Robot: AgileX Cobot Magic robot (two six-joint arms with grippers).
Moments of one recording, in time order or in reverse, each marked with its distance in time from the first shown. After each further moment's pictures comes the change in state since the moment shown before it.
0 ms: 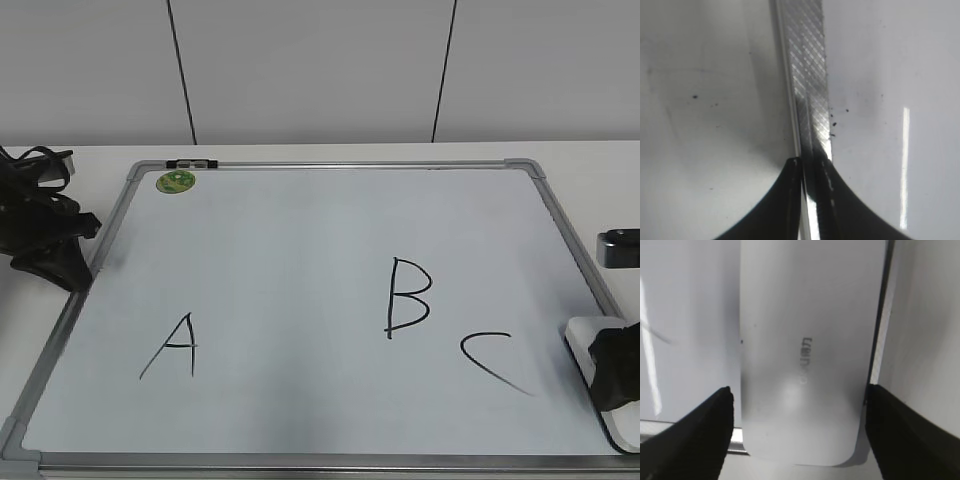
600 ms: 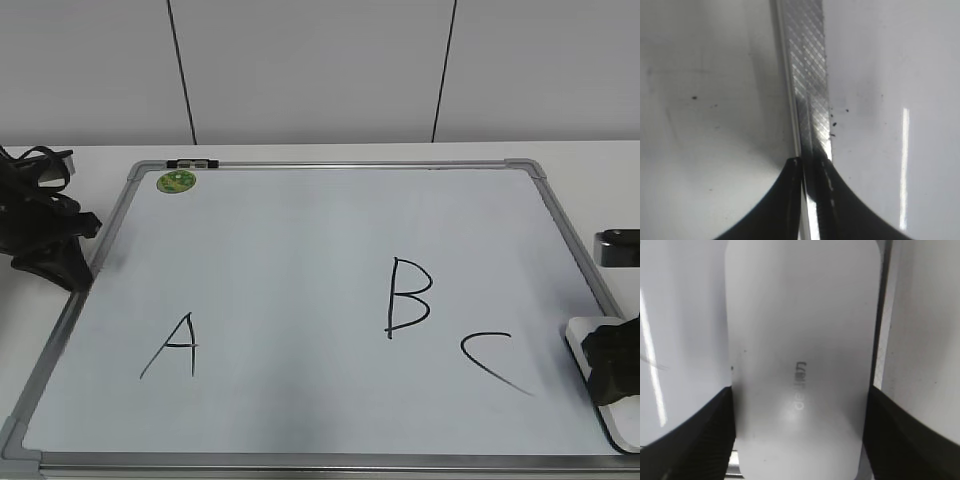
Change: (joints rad) left arm 0.000 0.000 0.000 -0.002 -0.002 0.000; right arm 0.000 0.042 -0.004 -0.011 -0.048 0.056
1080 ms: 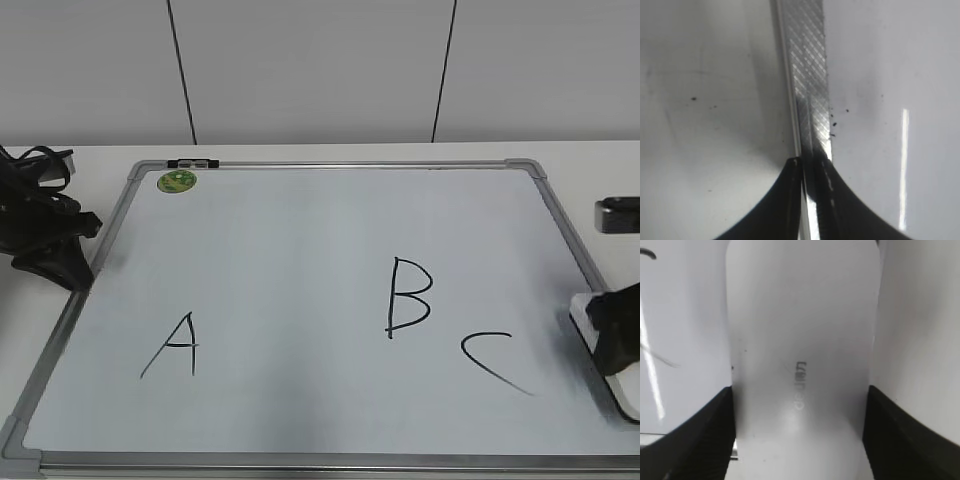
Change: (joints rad) left arm 0.000 0.000 0.000 -0.002 -0.001 0.000; right arm 0.000 0.001 -0.107 -0.016 0.141 0.000
